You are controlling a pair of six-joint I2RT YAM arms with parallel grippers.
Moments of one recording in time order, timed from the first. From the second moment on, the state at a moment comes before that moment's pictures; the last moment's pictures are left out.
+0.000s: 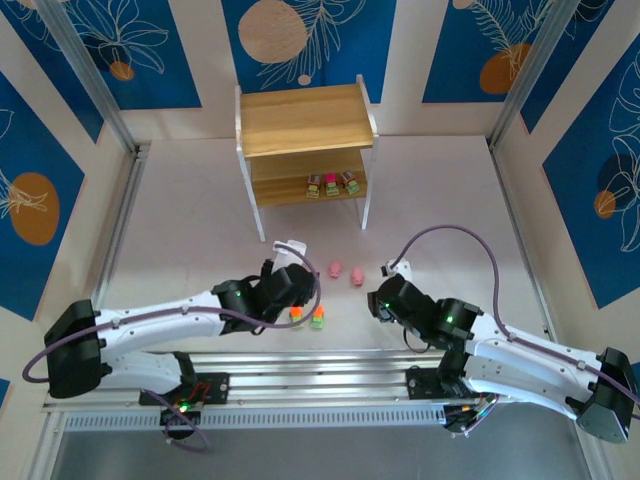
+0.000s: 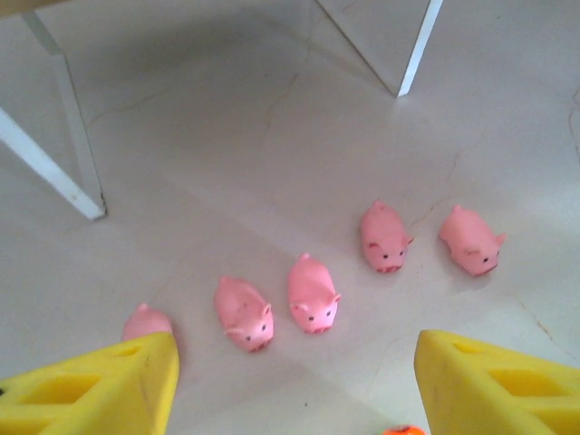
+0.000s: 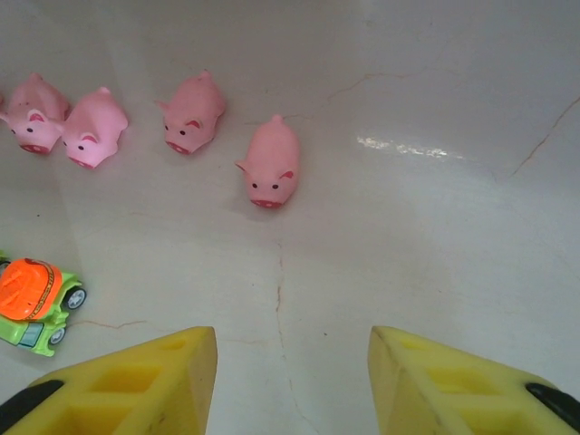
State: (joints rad) left arm -1.16 1.23 0.81 -0.37 -0.62 -0.58; right arm 1.00 0.78 0.51 -0.63 0.42 0.66
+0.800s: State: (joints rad) left arm -1.35 1.31 0.73 -0.47 -0.72 -0.99; right arm 1.03 0.94 0.51 -0.51 0.42 0.63
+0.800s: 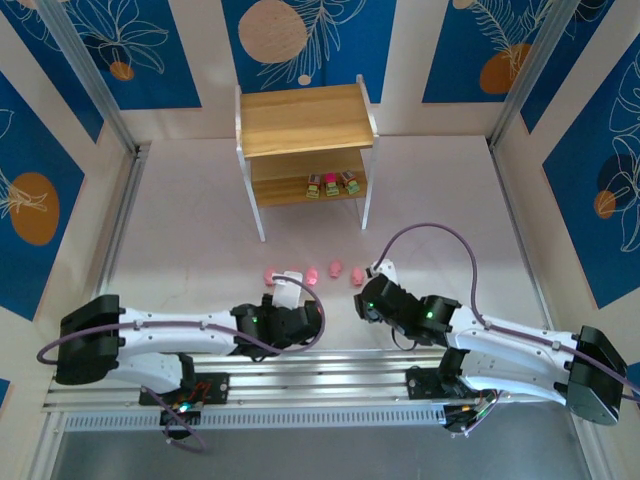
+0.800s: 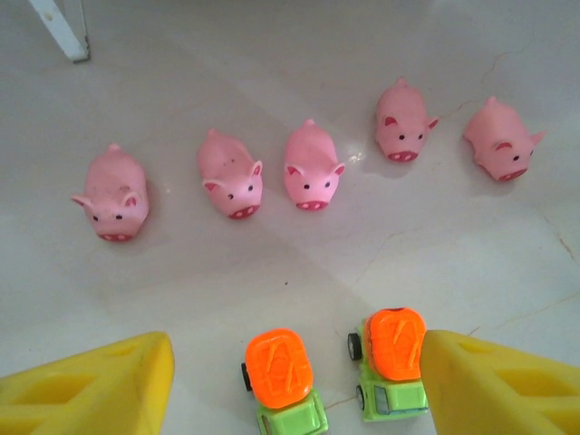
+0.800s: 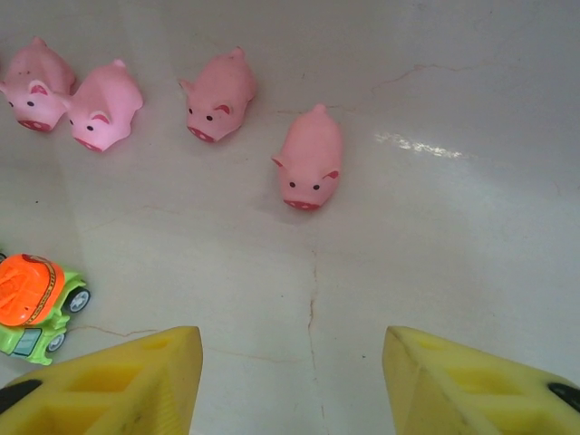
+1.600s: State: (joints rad) left arm -1.43 1.38 0.69 -0.51 -0.75 -1.22; right arm 1.03 0.99 0.51 -0.47 0.42 0.62
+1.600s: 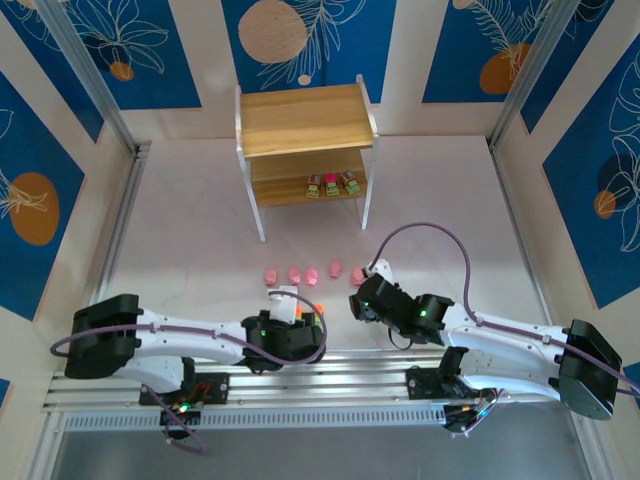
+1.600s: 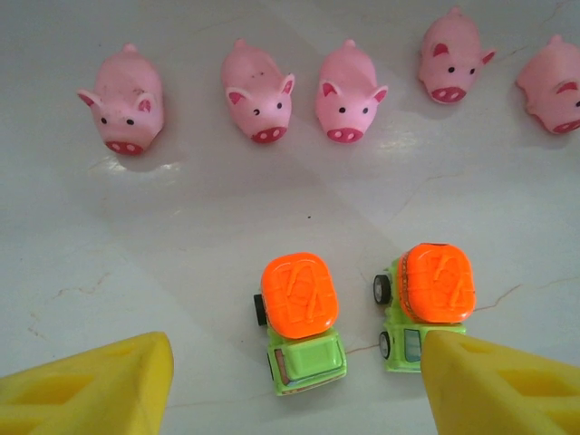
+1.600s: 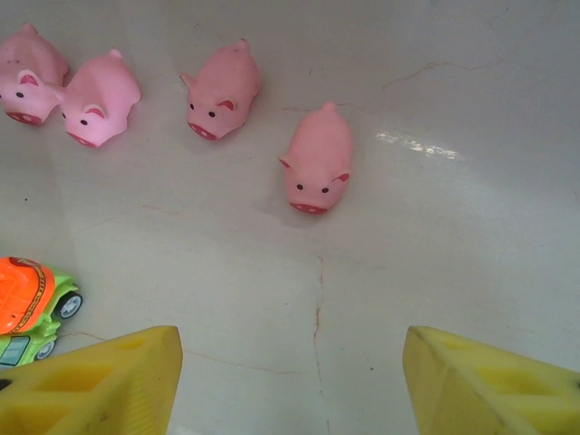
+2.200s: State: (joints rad) left arm -1.40 1.45 0.69 -0.45 -0.73 -1.22; right arm 1.03 0.97 0.51 -0.47 0.42 0.62
